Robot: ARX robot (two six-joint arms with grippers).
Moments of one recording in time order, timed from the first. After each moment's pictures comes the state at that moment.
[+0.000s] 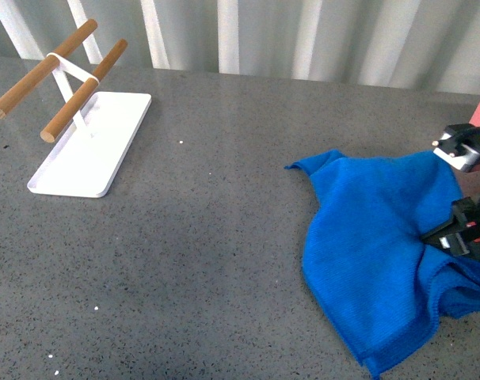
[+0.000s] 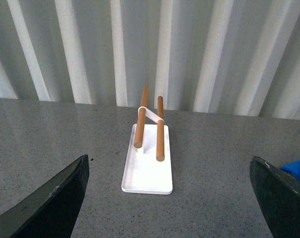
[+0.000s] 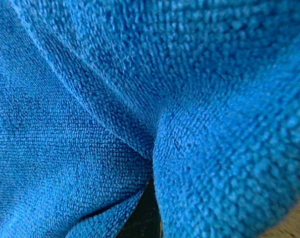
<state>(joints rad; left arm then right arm) 0.00 0.00 0.02 0.00 0.00 -0.01 -0.07 2.01 0.88 -0.07 -0.38 -0.41</state>
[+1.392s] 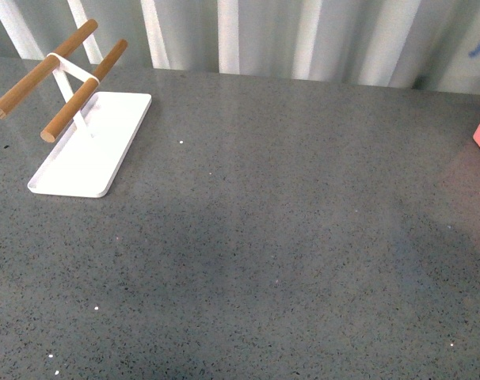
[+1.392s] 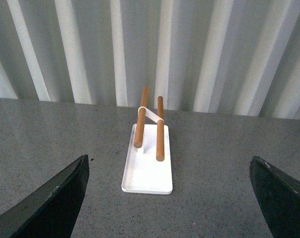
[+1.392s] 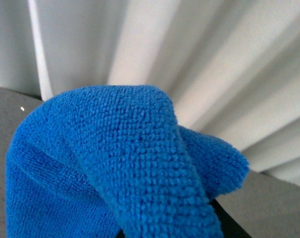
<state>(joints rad) 0.00 0.00 0.02 0.00 0.00 -0.01 -0.49 1.62 1.39 -0.17 -0.38 -0.53</state>
